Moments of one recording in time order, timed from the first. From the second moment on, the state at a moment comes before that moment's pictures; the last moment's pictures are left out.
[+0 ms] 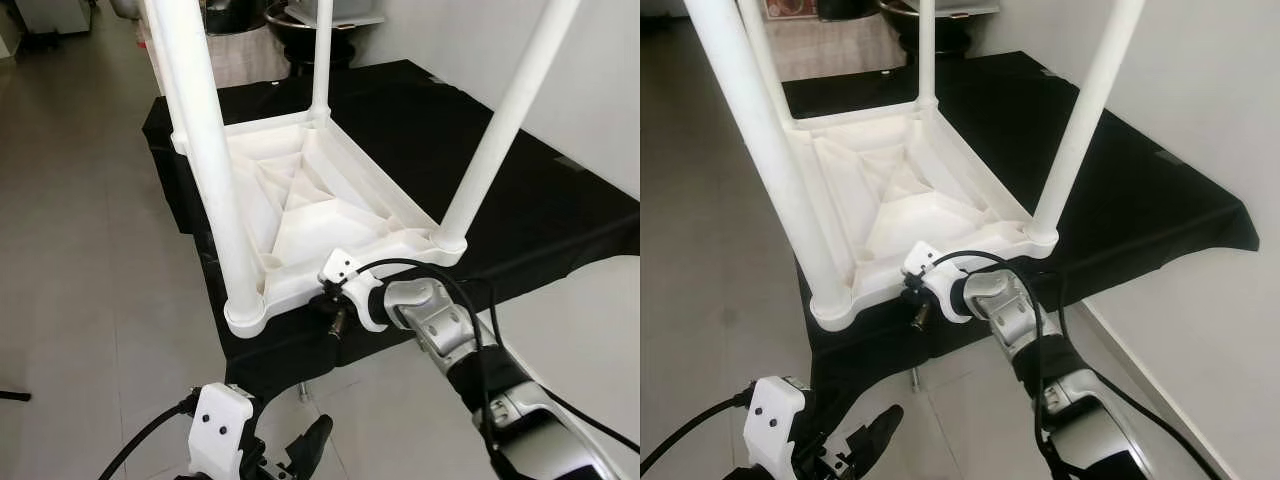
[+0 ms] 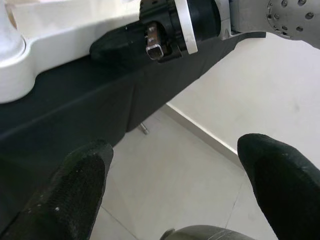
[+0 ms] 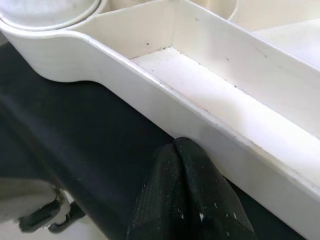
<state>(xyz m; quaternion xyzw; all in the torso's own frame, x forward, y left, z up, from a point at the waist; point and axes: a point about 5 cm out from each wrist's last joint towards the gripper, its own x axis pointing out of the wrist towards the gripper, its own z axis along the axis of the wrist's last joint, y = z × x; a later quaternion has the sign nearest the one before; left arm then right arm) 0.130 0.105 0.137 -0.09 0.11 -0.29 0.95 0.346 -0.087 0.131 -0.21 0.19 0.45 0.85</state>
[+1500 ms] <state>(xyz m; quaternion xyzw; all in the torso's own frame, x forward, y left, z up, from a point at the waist) 0.188 0.144 0.146 0.01 0.02 -0.09 1.00 0.314 -0.113 0.147 0.06 0.04 0.35 0.93</state>
